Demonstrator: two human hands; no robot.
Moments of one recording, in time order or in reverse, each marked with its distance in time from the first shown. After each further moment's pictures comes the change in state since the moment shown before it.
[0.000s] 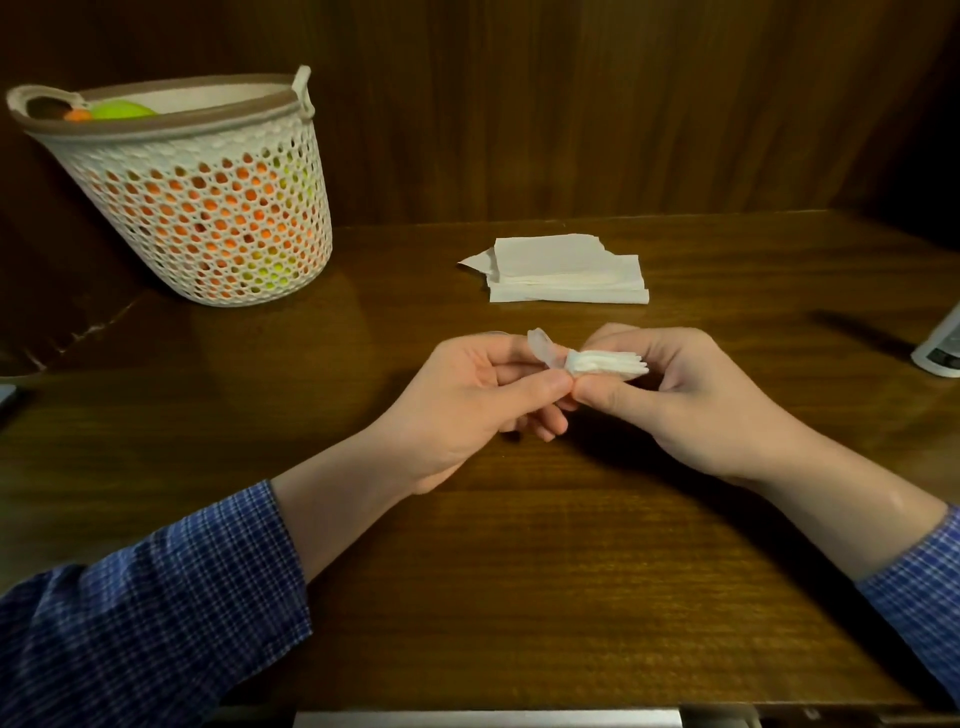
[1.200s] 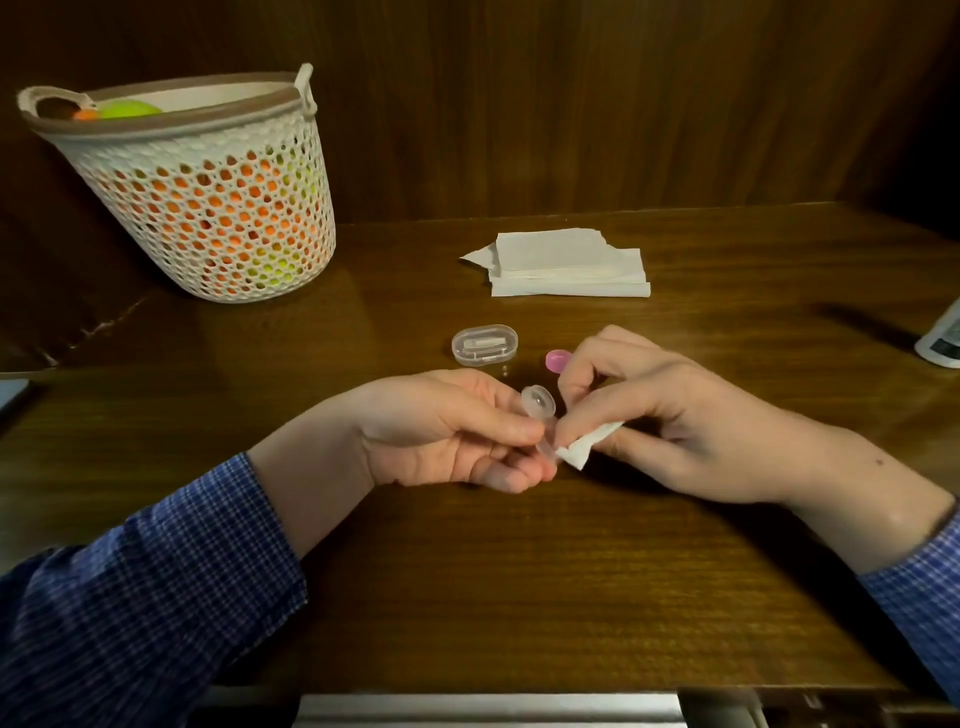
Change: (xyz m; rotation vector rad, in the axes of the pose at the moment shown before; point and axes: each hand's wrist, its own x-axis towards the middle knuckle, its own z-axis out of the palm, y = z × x) left_hand -0.007 0.018 -0.021 -0.251 -0.487 -0.547; right_hand -0.011 -0.007 -0.005 -0.411 -0.262 -0.363
